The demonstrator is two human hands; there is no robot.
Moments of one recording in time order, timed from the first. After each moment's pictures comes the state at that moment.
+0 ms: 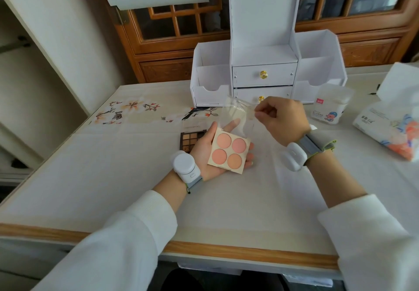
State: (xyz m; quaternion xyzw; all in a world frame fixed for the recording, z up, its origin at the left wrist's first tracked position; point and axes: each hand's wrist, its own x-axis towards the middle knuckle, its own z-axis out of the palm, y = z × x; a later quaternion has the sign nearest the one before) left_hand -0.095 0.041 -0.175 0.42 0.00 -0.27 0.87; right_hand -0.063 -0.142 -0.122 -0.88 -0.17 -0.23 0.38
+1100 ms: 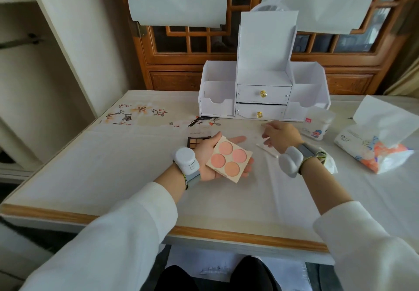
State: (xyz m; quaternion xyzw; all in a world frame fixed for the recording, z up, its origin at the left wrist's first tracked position) left_hand -0.124 0.058 -0.143 0.49 0.03 -0.33 0.81; right_hand -0.078 -0.141 -0.115 -0.88 0.01 -0.03 0.47
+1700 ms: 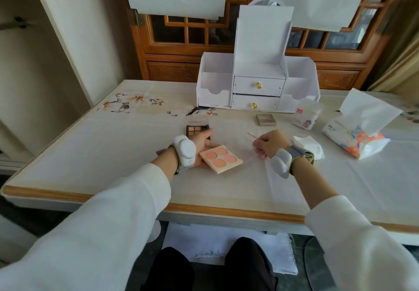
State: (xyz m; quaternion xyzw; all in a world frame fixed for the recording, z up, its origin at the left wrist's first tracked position) left_hand -0.139 0.069 -0.140 0.65 0.16 -0.26 0.69; right_hand -0.106 -0.144 -0.142 -0.91 0.00 0.06 0.41
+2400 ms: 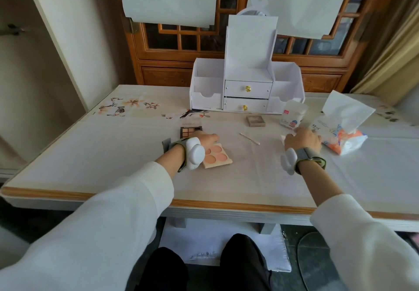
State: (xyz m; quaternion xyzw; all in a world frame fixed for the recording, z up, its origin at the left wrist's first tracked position) left_hand -0.145 0.045 -0.121 0.84 0.13 -0.10 0.51; right_hand -0.121 -0.206 -0.133 -0.93 0.21 -0.14 0.25
